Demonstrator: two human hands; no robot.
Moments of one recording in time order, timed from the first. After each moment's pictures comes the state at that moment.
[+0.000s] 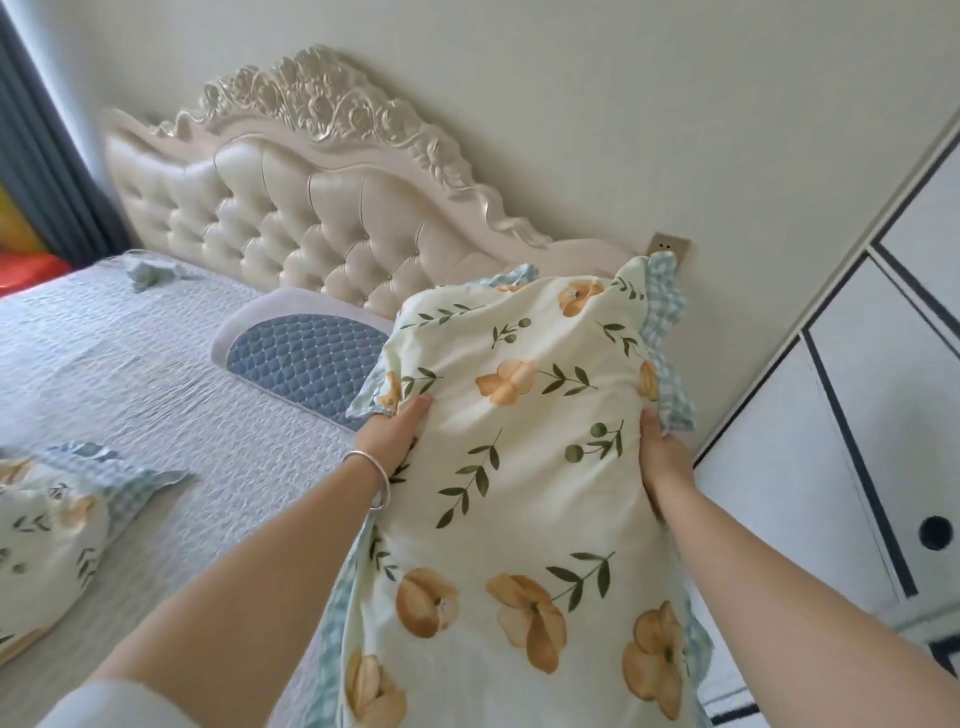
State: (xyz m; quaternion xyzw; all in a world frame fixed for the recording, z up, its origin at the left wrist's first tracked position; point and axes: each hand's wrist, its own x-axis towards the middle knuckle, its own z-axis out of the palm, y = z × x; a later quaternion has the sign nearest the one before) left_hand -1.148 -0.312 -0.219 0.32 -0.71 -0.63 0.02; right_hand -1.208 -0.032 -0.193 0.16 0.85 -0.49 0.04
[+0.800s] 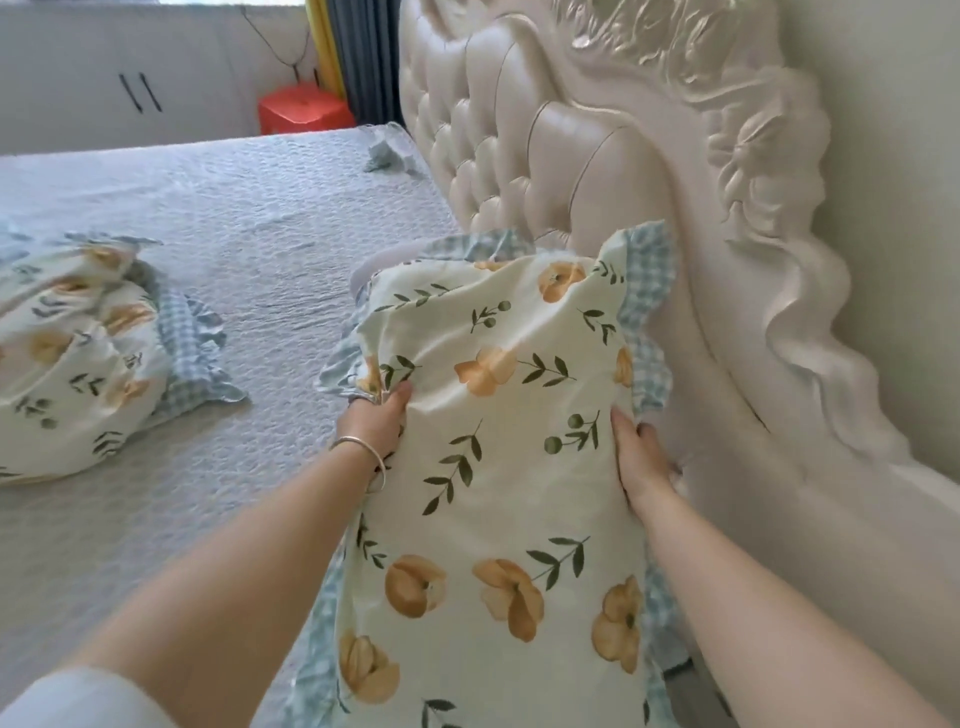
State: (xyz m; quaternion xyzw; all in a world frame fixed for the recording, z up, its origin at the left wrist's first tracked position) left_hand -1.474 -0.480 -0.319 0.67 -0.52 -0.52 0.15; right_hand -1.707 -0.317 -0.306 -0.07 0.81 -0.45 0.37
